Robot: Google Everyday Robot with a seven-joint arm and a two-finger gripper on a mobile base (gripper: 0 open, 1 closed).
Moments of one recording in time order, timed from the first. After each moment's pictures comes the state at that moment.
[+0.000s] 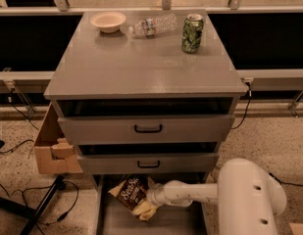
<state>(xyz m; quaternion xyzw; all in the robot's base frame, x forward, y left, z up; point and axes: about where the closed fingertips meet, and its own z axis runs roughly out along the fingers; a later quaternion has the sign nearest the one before) 0.576 0.028 0.192 -0.50 0.78 0.19 0.33</state>
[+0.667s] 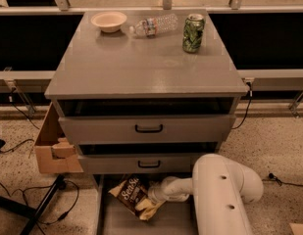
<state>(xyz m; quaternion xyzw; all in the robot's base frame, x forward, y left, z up) 0.601 0.010 0.136 -0.47 0.82 0.17 0.27</state>
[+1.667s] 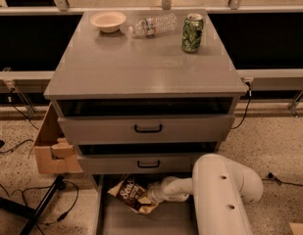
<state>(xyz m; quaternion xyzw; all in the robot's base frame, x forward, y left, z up) 0.599 0.013 0.133 -0.47 0.82 0.17 0.27</state>
